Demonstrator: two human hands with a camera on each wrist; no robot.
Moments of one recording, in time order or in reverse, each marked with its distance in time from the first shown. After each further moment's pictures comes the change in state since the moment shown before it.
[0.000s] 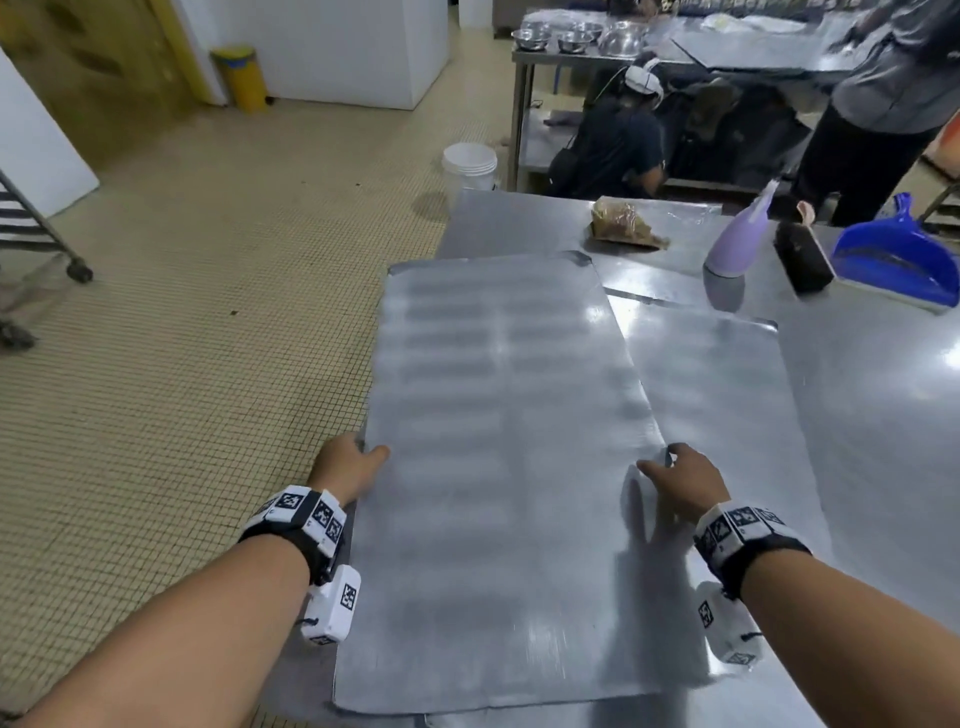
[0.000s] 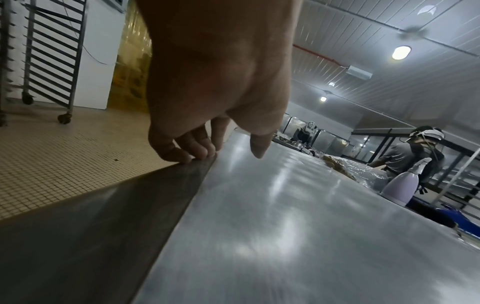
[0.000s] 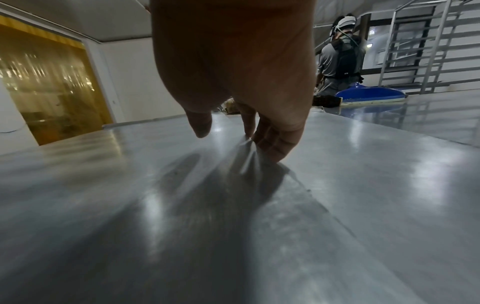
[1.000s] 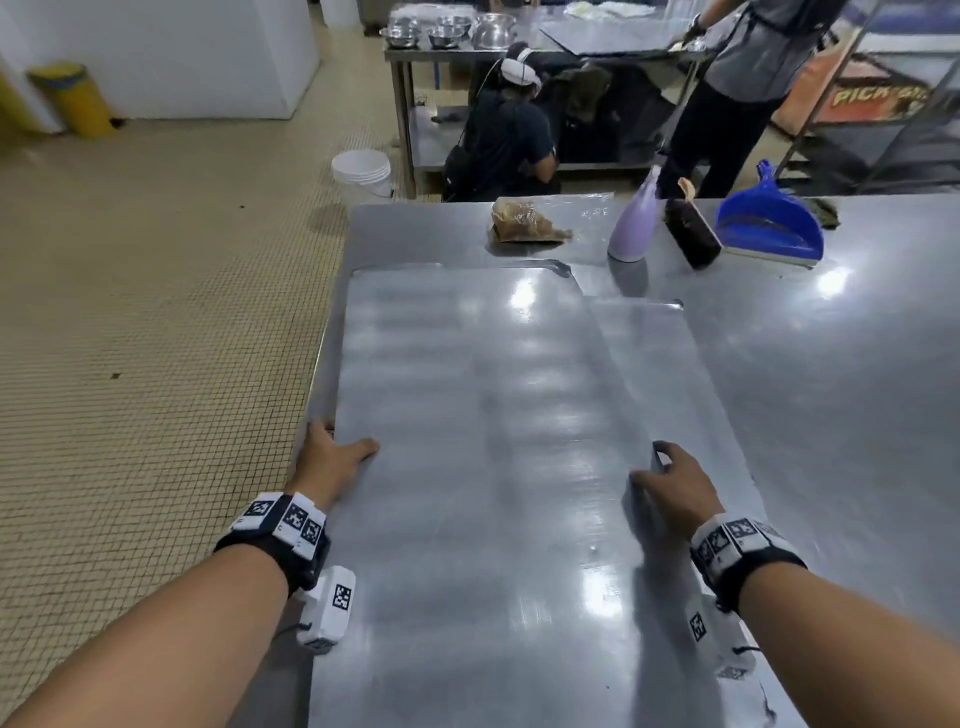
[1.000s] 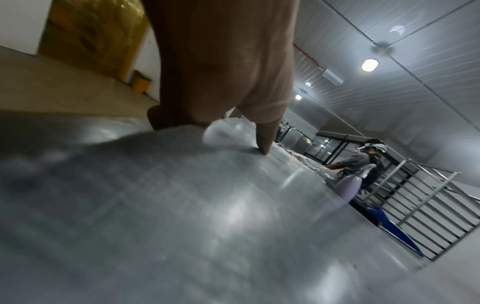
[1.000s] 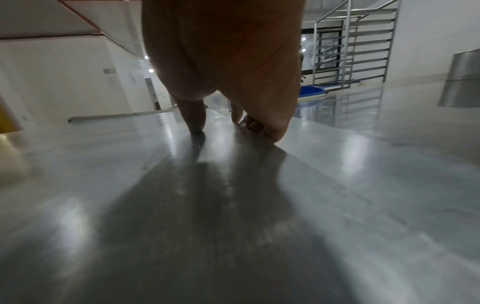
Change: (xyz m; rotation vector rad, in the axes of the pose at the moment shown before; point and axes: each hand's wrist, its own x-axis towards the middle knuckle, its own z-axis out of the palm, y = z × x) left_hand 0.084 0.074 0.048 -0.308 -0.041 0.087; right_hand -0.007 0.043 -0.025 0.321 0.129 0.156
